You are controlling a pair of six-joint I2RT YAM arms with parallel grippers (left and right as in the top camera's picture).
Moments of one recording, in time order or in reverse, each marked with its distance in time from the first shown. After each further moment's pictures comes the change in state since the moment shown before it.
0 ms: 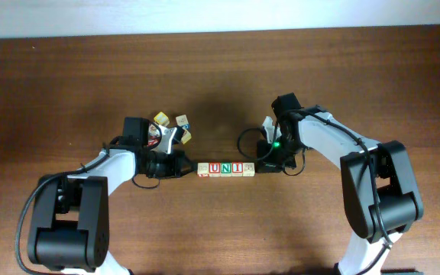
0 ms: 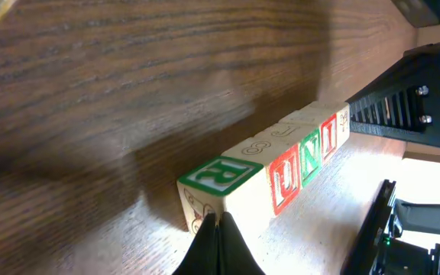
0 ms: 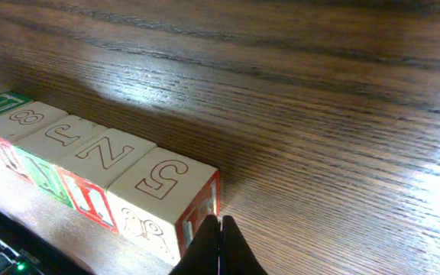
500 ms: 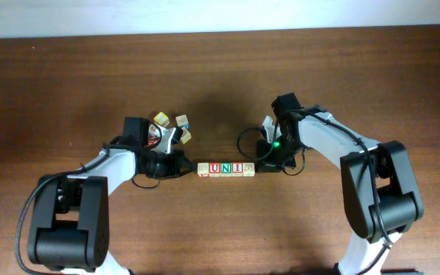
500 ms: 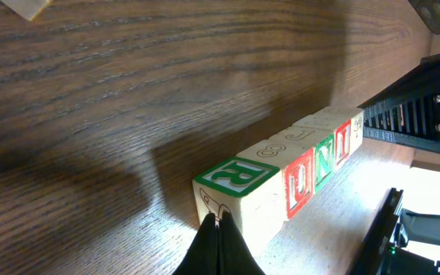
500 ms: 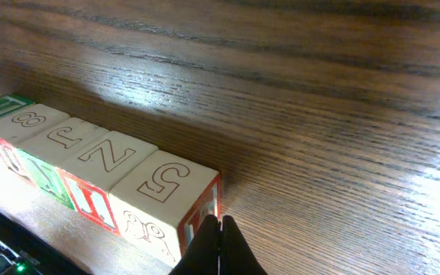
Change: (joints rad) left arm 0.000 0.000 0.004 -0.004 -0.036 -0.031; right arm 0.000 0.000 0.000 0.006 0.000 0.000
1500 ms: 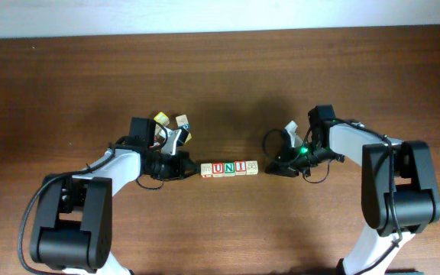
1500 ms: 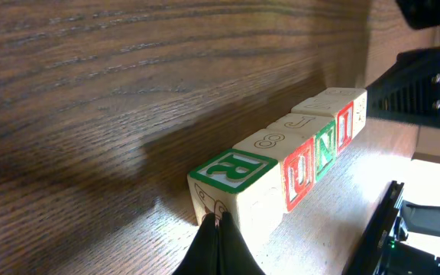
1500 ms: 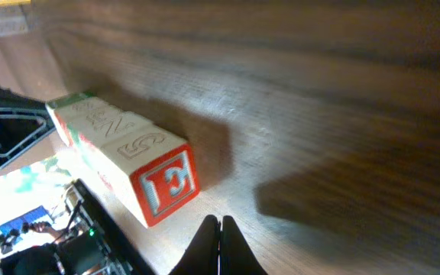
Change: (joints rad) left arm -0.042 0.000 0.000 -0.003 -0.008 -0.019; right arm -0.220 0.002 -0.175 0.141 -0.314 -0.153
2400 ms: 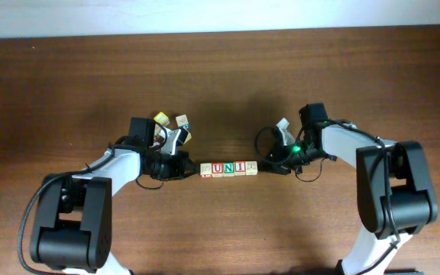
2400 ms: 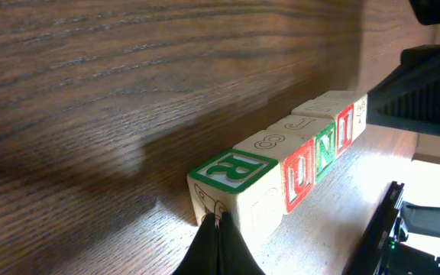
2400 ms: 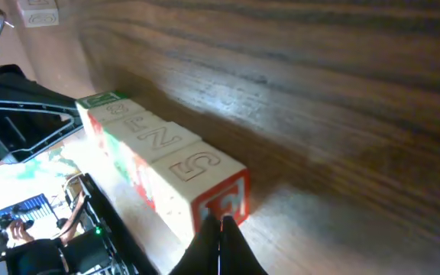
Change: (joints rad) left arm 0.000 0.000 0.000 0.000 -0.001 0.000; right arm 0.056 -0.019 0.000 0.068 -0.036 0.031
